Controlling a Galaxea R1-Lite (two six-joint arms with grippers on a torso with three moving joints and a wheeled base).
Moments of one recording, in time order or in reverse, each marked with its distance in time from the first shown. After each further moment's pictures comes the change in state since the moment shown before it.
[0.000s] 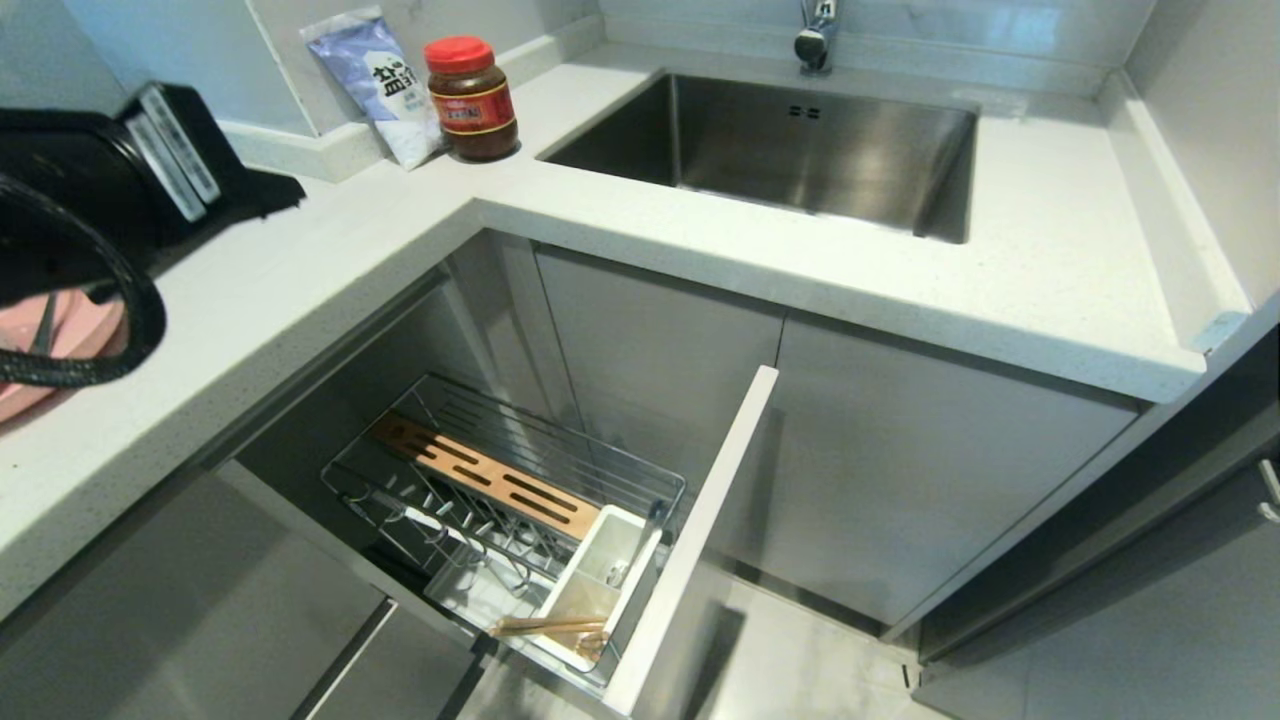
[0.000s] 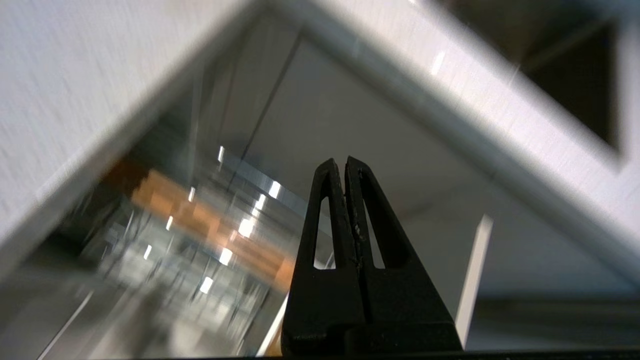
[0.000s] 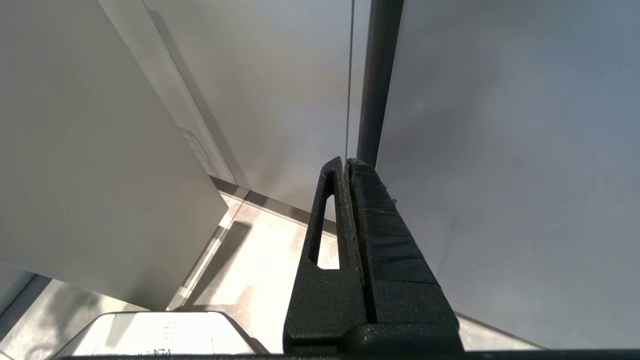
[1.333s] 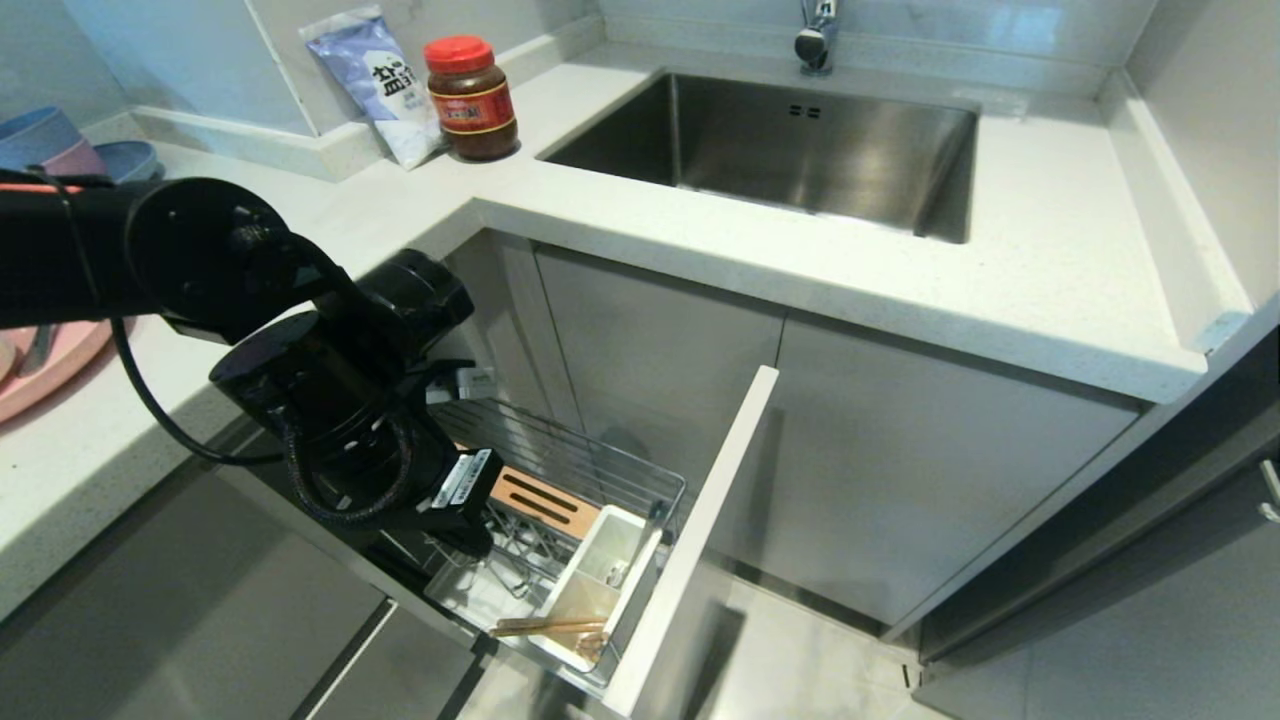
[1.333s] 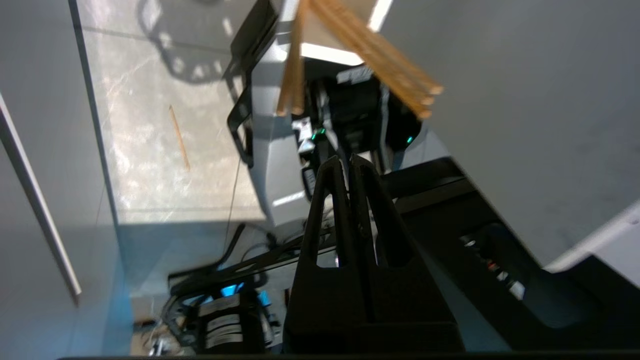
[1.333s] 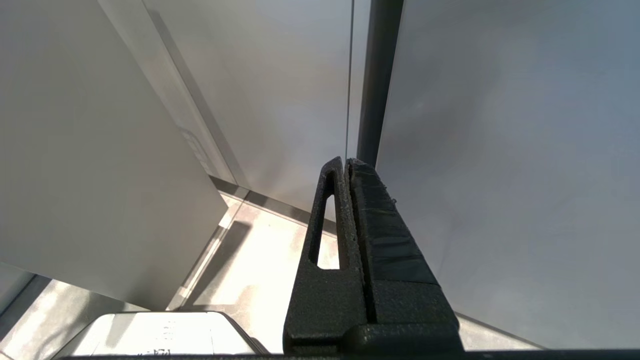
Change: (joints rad) left arm 0.080 0.546 -0.281 0.891 -0.501 0.178; right arm 0.000 0.000 0.000 0.000 0.000 0.000
